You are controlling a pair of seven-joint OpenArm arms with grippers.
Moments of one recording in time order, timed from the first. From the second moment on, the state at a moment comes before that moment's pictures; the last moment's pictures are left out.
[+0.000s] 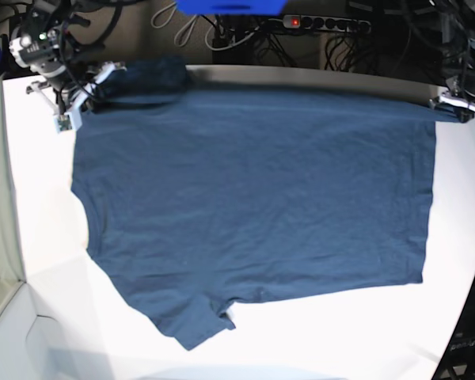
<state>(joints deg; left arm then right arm) 21.9 -5.2 -47.8 111.9 -21.7 -16.1 52.3 -23.4 -6.3 33.9 114.6 6.3 39.9 -54.4</state>
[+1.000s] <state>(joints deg) 11.9 -12.1 -39.1 96.1 -22.1 -16.2 52.2 -3.0 -2.1 33.6 101.8 6.1 40.0 -54.8</state>
